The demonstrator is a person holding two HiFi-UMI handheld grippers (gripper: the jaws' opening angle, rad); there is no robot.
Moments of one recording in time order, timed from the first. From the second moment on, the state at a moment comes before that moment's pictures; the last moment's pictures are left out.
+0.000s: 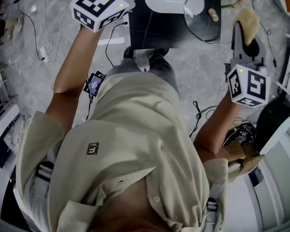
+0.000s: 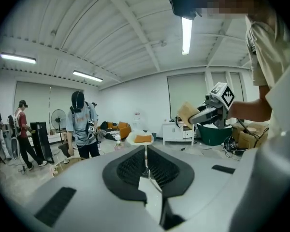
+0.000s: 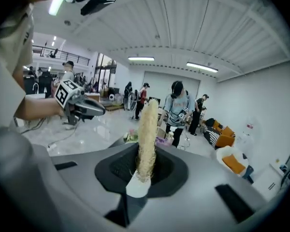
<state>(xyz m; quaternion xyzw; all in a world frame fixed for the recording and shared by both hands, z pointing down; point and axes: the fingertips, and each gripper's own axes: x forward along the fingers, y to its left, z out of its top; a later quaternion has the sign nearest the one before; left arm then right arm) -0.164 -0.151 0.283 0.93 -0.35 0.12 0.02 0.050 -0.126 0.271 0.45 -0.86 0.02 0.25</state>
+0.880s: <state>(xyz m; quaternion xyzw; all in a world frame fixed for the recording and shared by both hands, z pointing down) -0.224 -0.021 0.185 0.94 -0.33 0.05 -0.03 0.030 0.024 0.160 0.55 -0.82 0.01 0.15</state>
